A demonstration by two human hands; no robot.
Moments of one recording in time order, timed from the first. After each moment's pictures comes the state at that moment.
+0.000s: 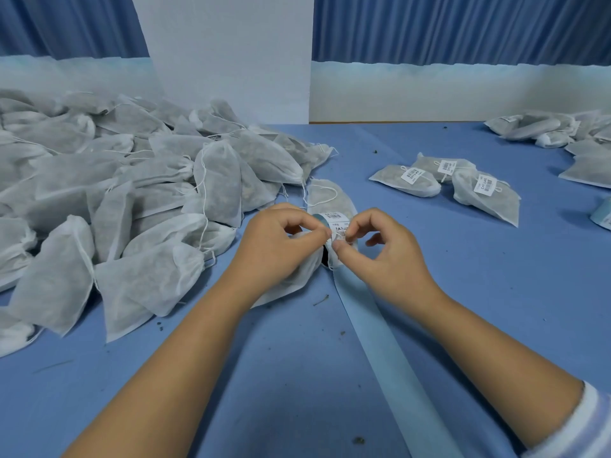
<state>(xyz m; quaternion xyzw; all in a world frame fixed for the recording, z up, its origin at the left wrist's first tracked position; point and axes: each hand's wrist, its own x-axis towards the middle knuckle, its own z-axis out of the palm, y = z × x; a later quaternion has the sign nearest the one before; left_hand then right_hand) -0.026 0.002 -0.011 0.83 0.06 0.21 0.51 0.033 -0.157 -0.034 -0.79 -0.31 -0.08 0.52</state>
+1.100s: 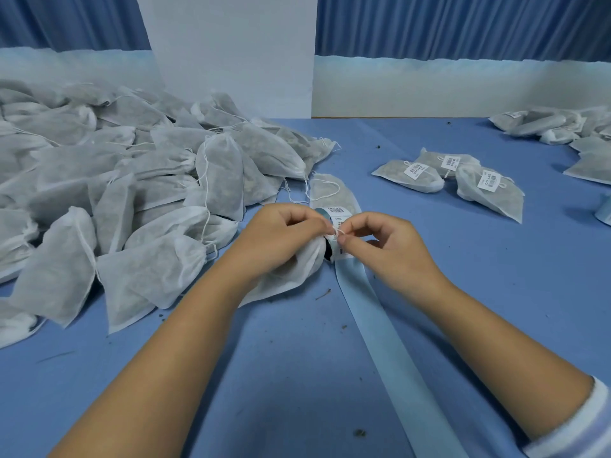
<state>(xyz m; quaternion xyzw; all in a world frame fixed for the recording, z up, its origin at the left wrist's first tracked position) -0.028 0.007 -0.007 0.80 0.08 0.09 0.58 0.032 -0.157 -0.025 -0.73 -0.30 0.06 0.60</state>
